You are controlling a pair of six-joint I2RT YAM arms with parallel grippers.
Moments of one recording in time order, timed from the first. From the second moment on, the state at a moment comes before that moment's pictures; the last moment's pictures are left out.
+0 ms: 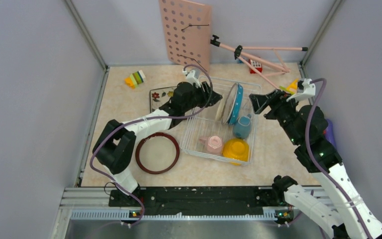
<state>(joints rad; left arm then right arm) -0.66 1.71 1.13 0.38 0.18 -0.76 0.48 0.68 0.97 -0.32 0.18 0.52</state>
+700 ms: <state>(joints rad) -0.53 1.39 0.96 0.24 0.06 -0.62 0.48 0.69 0.97 -0.35 0.17 0.51</state>
